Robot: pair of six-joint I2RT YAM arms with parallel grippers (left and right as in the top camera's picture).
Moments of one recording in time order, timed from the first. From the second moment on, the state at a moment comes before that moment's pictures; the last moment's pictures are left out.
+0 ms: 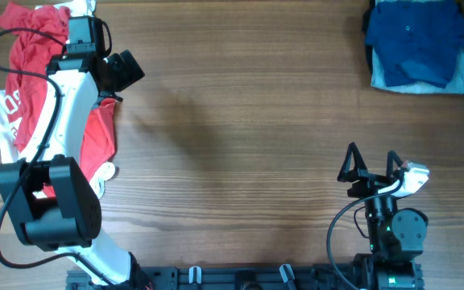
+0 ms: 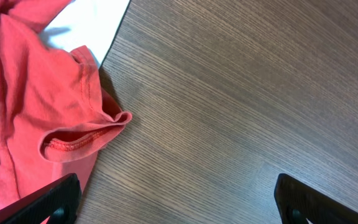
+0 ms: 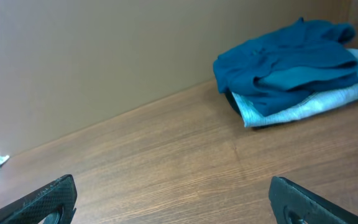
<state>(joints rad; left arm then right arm) 0.07 1.85 1.49 -0.76 -0.03 -0.50 -0.04 0.07 0.05 -0.07 -0.01 0.36</state>
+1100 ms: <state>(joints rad) 0.07 1.85 1.49 -0.76 -0.03 -0.50 -0.04 0.02 0.04 -0.04 -0.06 0.20</state>
